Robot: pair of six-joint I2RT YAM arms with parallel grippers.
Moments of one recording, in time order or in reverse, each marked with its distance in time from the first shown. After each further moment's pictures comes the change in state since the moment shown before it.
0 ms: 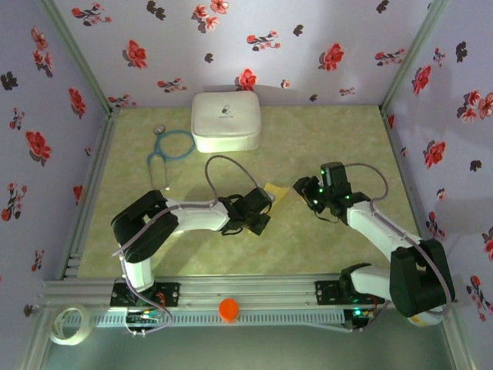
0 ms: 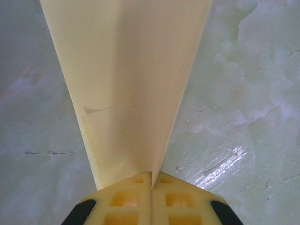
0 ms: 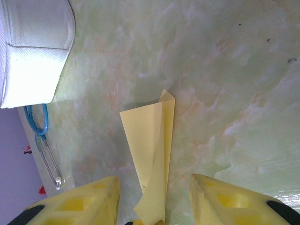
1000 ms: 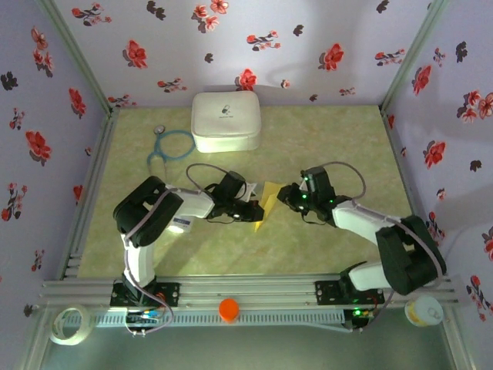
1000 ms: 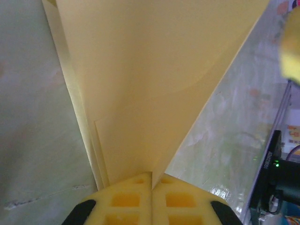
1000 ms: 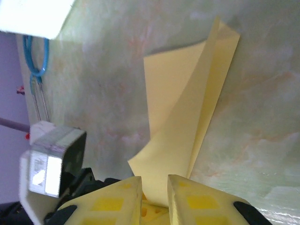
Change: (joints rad) left arm 0.258 0.096 -0.113 0.372 0.683 -0.286; right arm 0.140 0.173 -0.051 0.268 -0.091 -0.132
